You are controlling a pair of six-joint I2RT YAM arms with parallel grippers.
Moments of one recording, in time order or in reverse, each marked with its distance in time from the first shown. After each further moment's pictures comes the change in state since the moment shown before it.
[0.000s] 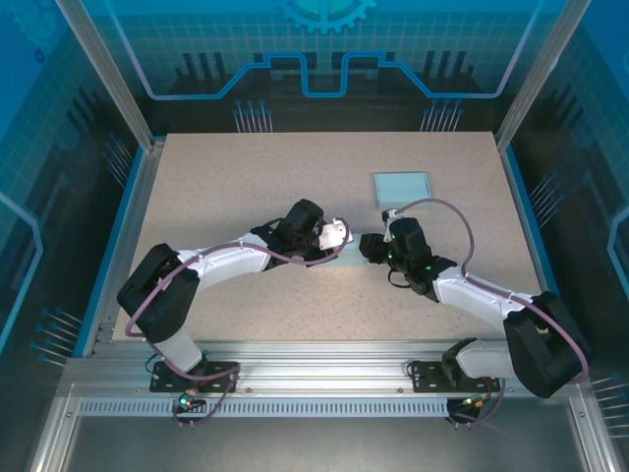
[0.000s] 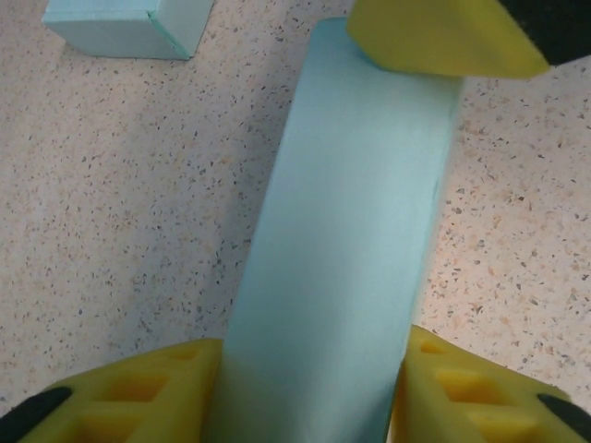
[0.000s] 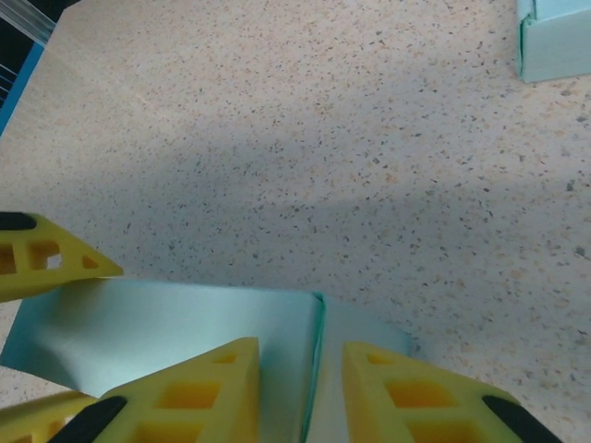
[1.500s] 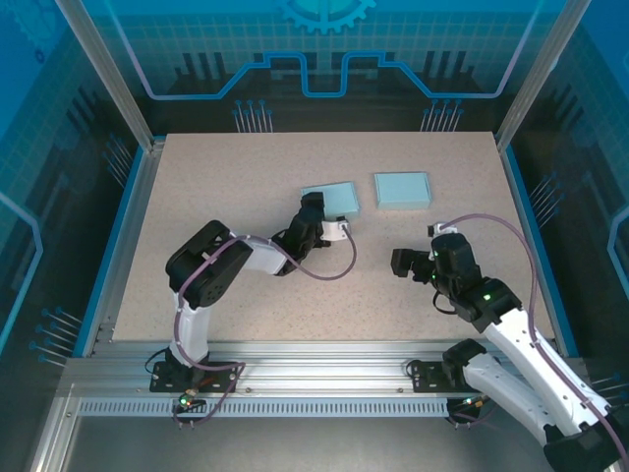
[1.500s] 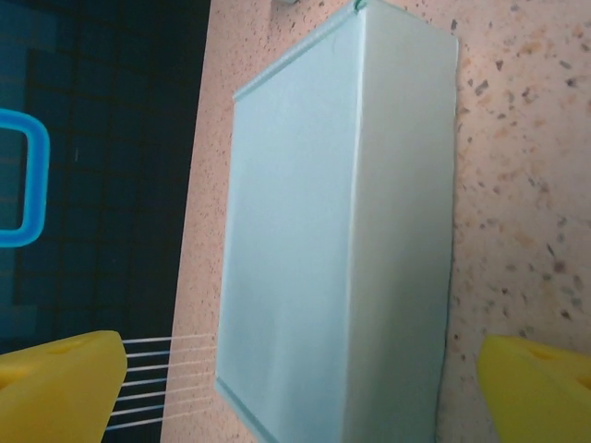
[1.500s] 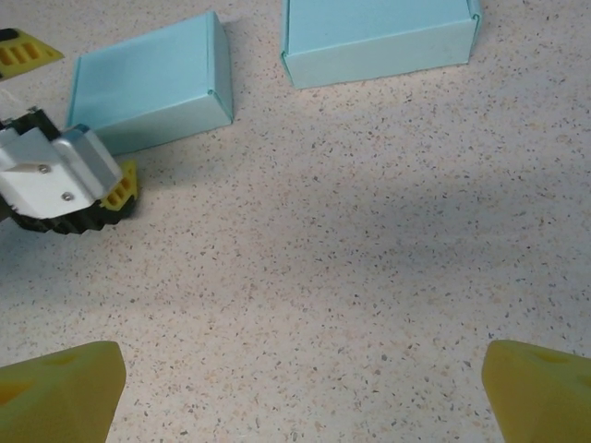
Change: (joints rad) left arm 0.041 0.321 -0.086 0.754 -0.402 0.521; right arm -0.061 -0.546 0.095 -0.752 0.203 -0.095
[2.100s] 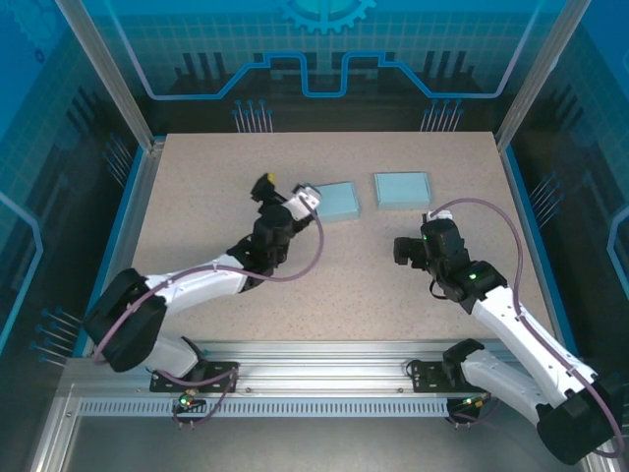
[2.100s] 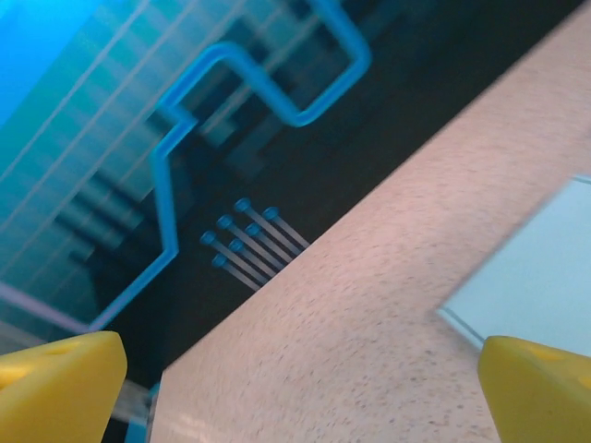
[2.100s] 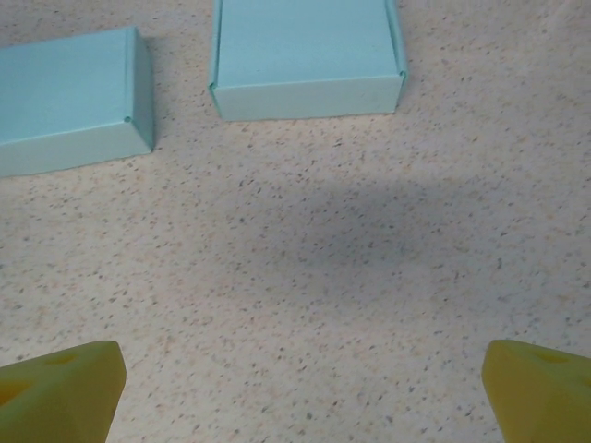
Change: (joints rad) left arm -0.040 -0.558 -0.155 -0.124 -0.367 -0.519; right arm -0.019 0.168 0.052 0.076 0.163 -0.121
